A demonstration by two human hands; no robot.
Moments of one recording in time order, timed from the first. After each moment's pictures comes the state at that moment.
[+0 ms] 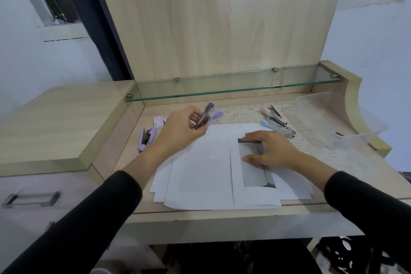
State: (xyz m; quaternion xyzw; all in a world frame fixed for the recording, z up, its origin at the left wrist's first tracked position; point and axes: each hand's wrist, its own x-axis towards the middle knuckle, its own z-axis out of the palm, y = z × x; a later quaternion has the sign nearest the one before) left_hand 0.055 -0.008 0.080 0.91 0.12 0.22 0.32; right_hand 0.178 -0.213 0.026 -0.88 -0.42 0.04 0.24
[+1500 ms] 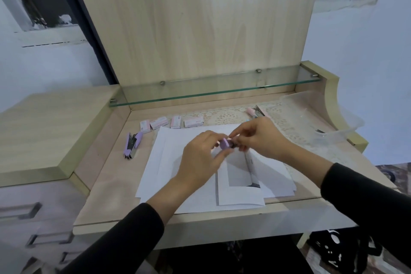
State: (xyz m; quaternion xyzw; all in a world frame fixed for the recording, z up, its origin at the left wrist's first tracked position) left_hand 0.057 -0.081 0.036 0.91 -0.04 0.35 0.23; right_hand 0.157 -0.218 0.068 -0.80 -0.38 0.10 0.46
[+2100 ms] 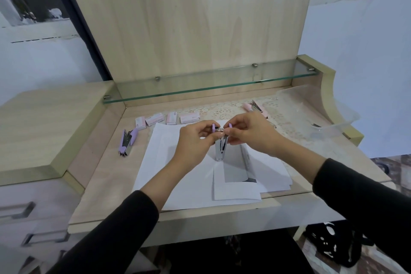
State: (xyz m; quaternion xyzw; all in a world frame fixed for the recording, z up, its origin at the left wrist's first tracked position) left_hand 0.067 -0.079 0.056 0.81 0.10 0.23 0.53; right_hand 0.152 -0.208 0.067 -0.77 -0.32 0.17 0.53
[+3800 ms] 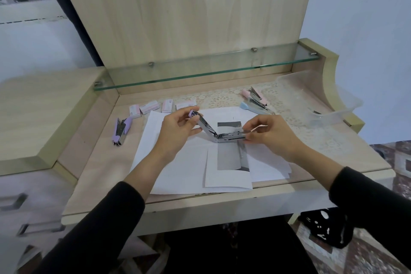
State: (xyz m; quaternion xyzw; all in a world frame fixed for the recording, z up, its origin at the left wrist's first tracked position) left_hand 0.068 -0.048 0.040 0.71 0.15 0.20 0.66; right_hand 0.161 -0.247 0.030 -0.78 -0.25 0.14 0.55
